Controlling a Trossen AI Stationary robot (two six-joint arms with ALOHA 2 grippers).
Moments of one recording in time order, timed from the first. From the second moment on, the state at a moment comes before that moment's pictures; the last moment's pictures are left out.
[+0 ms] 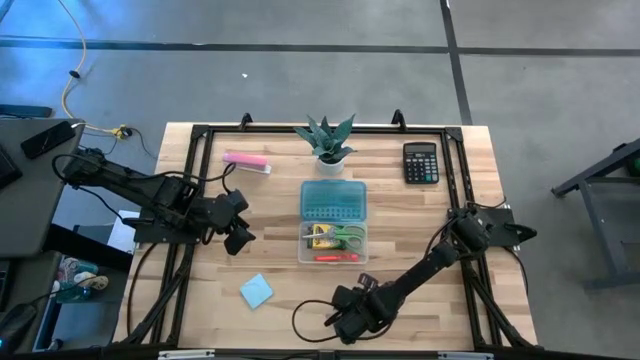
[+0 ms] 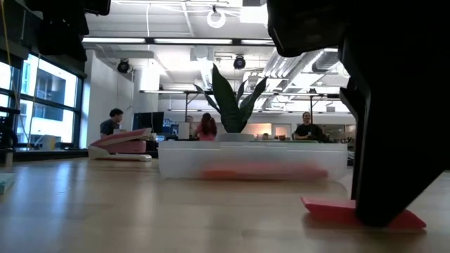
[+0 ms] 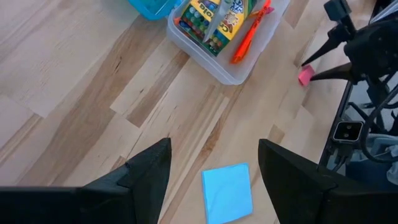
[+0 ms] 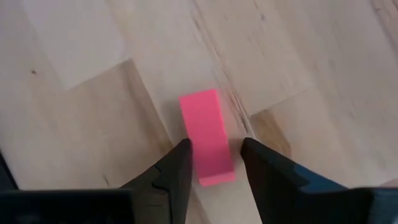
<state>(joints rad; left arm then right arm) -0.20 0.94 0.83 -0.84 -0.12 -0.95 0.64 2.22 1.59 -0.78 0.22 1.06</state>
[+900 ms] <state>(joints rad) -0.20 0.94 0.83 -0.84 -0.11 -0.95 0.63 2.19 1.59 -0.74 0.18 1.02</state>
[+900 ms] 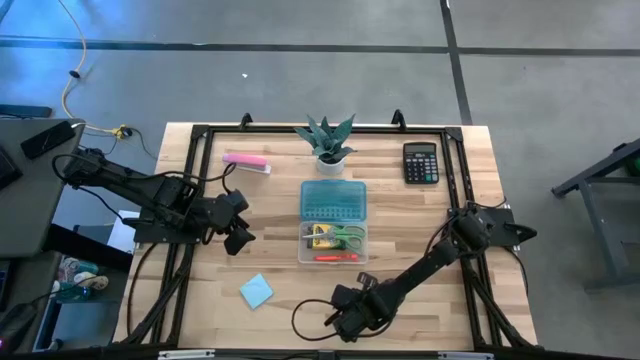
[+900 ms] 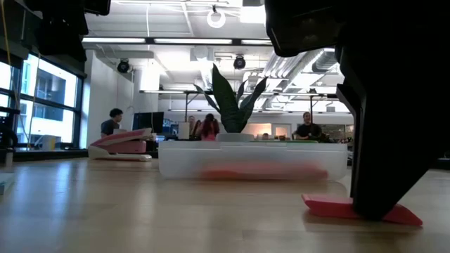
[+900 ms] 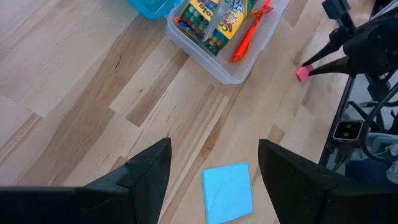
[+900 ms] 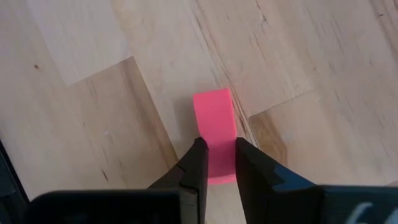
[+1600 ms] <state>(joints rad) -0.20 0.94 0.83 -0.84 -0.11 -0.96 0.40 2.08 1.59 -0.73 0.25 0.84</state>
